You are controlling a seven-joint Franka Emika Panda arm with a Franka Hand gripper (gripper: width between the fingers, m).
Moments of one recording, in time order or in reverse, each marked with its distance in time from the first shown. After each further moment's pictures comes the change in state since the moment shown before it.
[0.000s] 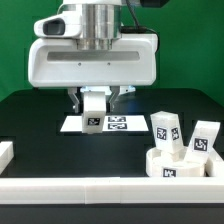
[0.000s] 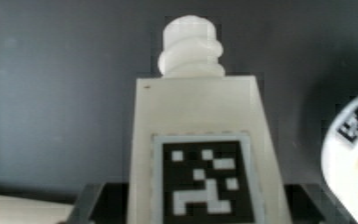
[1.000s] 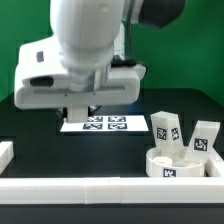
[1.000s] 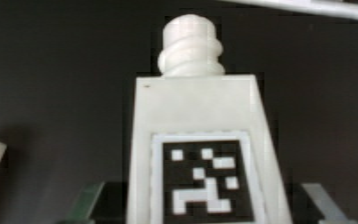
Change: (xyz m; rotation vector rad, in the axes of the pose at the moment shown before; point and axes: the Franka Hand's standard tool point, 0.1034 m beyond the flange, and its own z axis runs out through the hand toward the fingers) arm -0.050 0.027 0.015 -0.006 -0.712 -0.071
